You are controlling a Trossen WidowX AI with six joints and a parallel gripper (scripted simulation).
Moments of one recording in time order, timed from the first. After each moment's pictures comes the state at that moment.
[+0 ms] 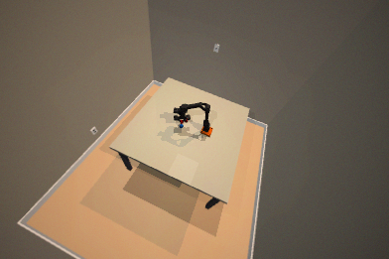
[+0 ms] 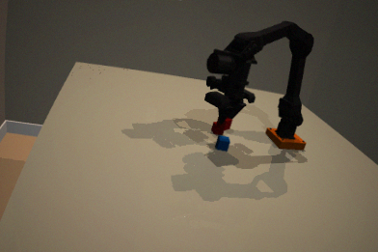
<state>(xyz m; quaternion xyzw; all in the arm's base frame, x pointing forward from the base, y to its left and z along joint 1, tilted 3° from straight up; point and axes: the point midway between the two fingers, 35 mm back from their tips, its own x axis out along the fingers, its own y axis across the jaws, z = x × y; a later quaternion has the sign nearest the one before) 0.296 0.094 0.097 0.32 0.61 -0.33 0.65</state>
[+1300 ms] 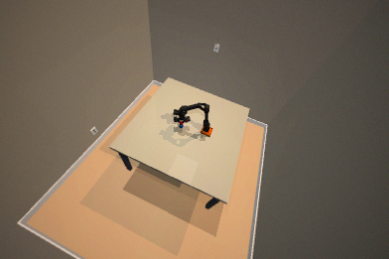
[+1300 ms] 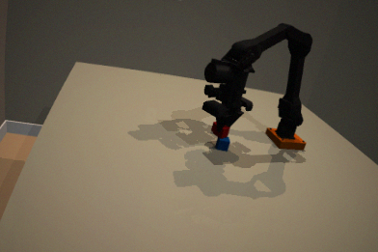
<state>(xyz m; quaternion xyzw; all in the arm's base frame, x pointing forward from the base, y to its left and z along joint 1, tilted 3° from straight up) 0.297 0.093 0.069 0.32 0.60 -0.33 0.65</state>
